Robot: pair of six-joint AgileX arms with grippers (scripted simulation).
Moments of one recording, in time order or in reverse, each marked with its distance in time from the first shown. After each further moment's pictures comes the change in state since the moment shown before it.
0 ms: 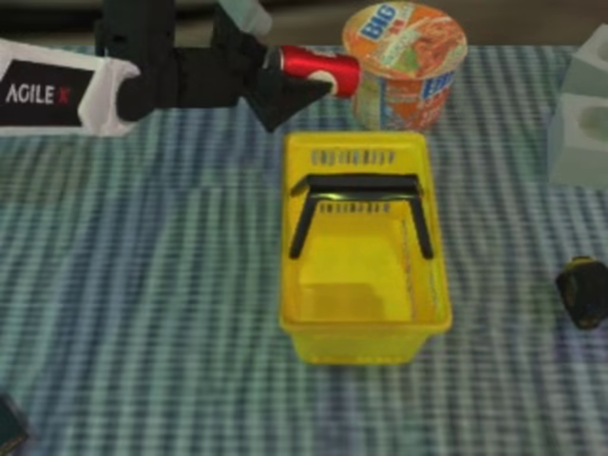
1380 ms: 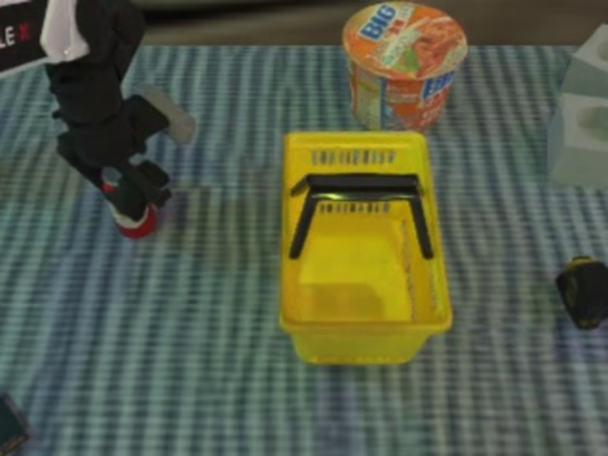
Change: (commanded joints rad) left arm 0.098 0.084 0.328 -1.331 -0.928 0.437; right arm 0.000 0.000 0.000 0.000 0.000 0.000
